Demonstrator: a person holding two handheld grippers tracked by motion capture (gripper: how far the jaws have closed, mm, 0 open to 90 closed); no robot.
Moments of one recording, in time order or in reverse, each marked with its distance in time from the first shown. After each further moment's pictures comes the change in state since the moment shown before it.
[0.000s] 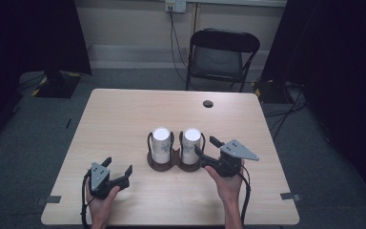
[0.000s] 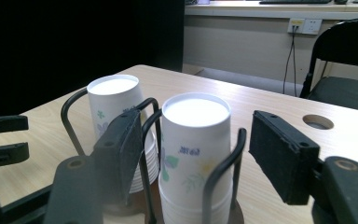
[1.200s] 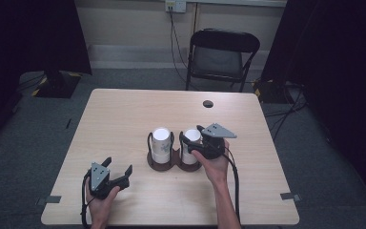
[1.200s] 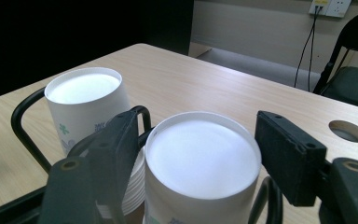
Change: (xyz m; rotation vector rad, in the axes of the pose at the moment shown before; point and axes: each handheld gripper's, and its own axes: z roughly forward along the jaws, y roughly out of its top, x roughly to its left) left arm 0.000 0.000 0.000 0.004 0.001 0.000; right arm -0.006 0.009 0.065 0.105 0.031 -0.047
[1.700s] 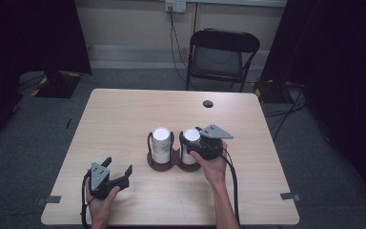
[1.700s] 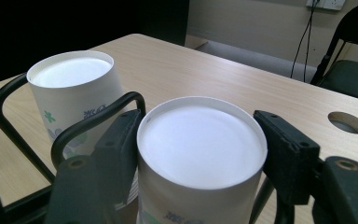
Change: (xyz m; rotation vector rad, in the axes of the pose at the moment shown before) left arm 0.000 0.000 0.000 -0.002 -0.003 -0.001; right arm 0.001 -0.006 0.007 0.027 -0.019 -0.007
